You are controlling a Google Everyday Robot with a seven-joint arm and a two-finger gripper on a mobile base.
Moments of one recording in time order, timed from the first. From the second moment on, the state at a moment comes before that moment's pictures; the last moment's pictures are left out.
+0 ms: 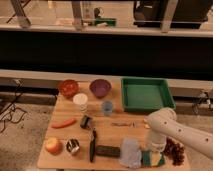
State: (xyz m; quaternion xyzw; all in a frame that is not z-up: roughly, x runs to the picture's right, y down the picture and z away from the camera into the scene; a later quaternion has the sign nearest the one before) arm 0.239 0.344 0.736 -0.48 -0.04 -0.05 0.88
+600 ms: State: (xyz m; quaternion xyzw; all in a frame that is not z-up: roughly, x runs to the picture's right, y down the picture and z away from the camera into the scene) arm 0.231 0.300 0.701 -0.45 -0.09 -0.03 0.89
